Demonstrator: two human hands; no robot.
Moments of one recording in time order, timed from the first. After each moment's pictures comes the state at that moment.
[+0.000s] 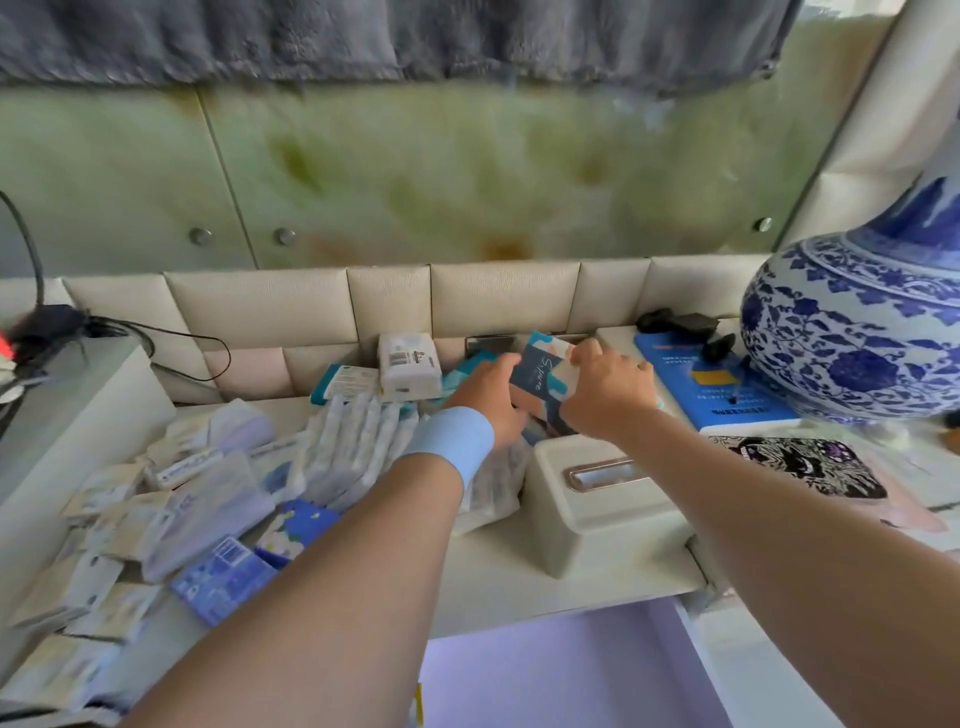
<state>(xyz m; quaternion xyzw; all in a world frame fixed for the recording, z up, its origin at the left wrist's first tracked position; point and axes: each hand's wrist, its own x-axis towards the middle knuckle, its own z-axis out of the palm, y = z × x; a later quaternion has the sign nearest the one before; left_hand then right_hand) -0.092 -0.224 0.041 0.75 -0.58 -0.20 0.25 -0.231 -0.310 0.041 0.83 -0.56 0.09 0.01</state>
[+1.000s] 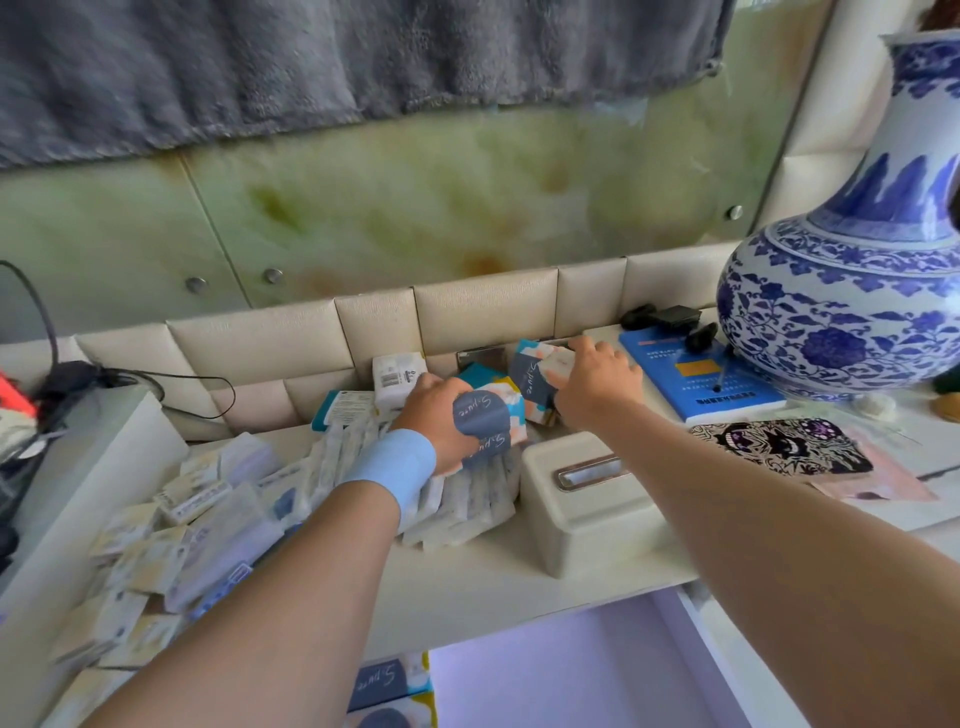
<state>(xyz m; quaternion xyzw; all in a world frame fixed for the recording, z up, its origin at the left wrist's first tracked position) -0.064 -0.198 0.046 0.78 -0.57 -0.15 0.20 -0.240 -0.317 0.041 0.79 -0.60 0.14 -0.06</state>
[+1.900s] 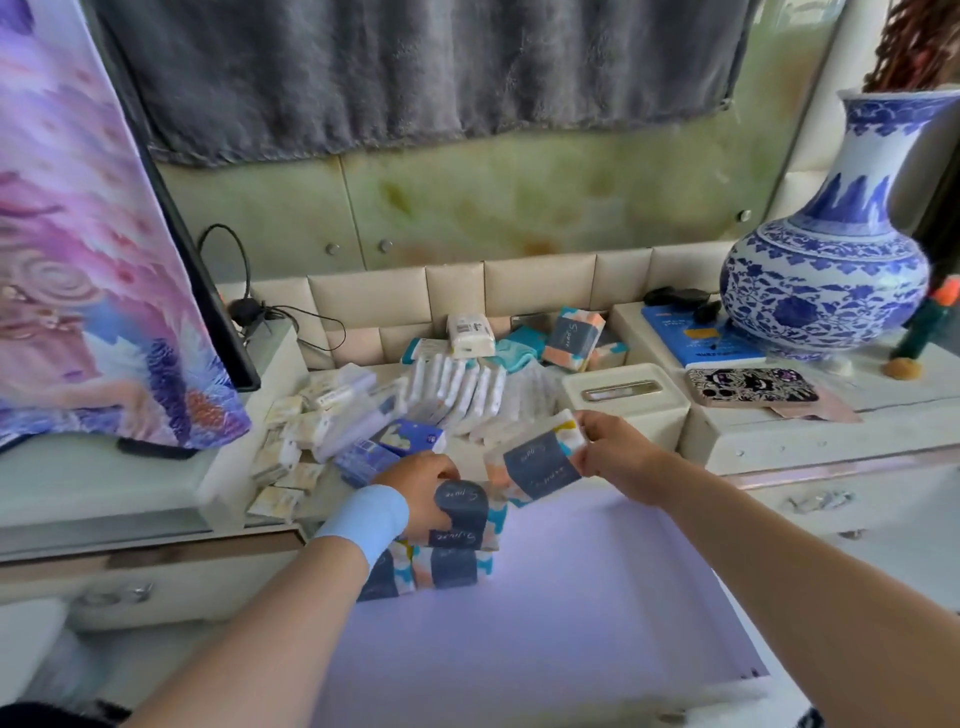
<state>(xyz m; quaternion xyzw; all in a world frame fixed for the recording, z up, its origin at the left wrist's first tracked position) -0.077 0.059 0.035 0.79 -0.57 -0.21 0.05 -0.307 -0.083 0.047 0.67 -0.44 0.18 -0.57</state>
